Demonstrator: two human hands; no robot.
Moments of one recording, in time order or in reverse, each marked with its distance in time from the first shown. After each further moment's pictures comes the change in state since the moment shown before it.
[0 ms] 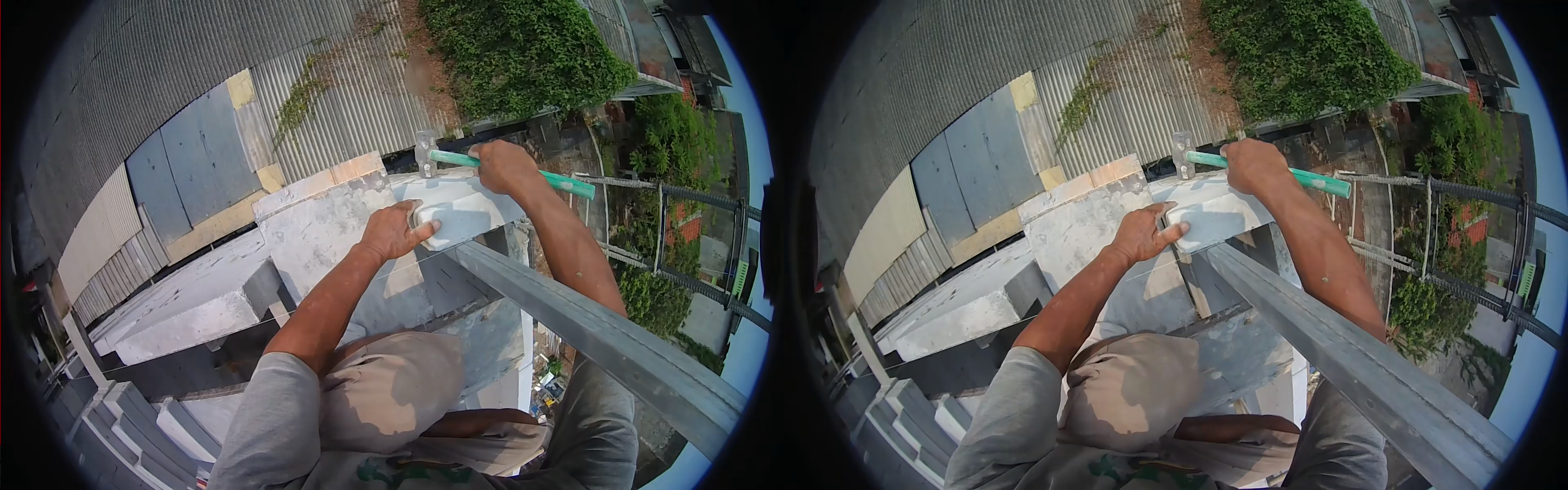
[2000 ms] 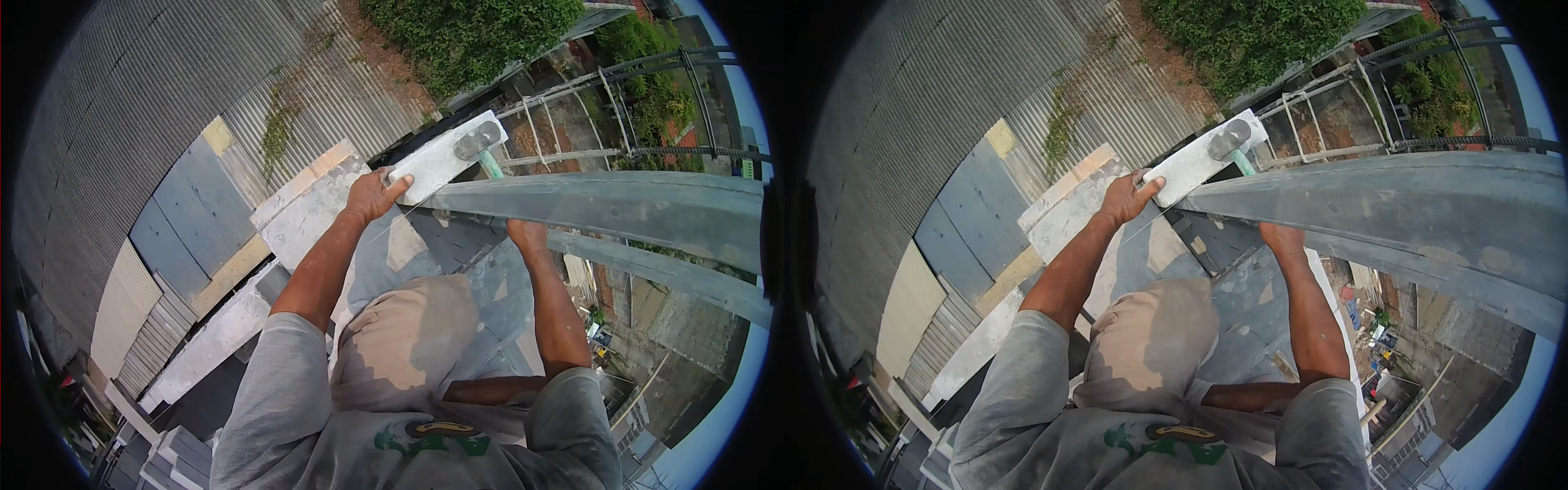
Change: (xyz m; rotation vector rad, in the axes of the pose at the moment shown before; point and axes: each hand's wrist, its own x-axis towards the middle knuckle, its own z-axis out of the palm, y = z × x) left_hand 0.008 0.004 -0.010 0.030 -0.053 0.019; right_hand -0.191 0.006 0.187 0.020 0.617 0.401
